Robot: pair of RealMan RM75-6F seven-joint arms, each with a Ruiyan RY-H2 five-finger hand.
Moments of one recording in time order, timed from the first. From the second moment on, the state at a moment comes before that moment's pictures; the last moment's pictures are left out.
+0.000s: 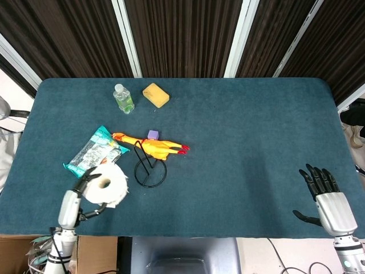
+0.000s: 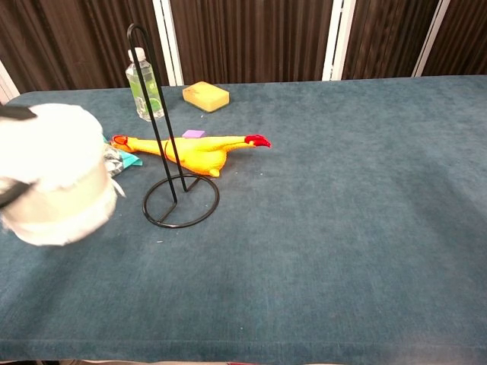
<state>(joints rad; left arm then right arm) -0.19 -1.64 -0.04 -1.40 1.66 1.58 -0.39 0.06 -1.12 0.00 -1.58 -1.64 1.53 -0.03</state>
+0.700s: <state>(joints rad) -0.21 -1.65 0.00 -1.33 1.61 1.45 -0.34 0.06 -1.12 -0.01 -1.58 -1.65 1.53 -0.05</state>
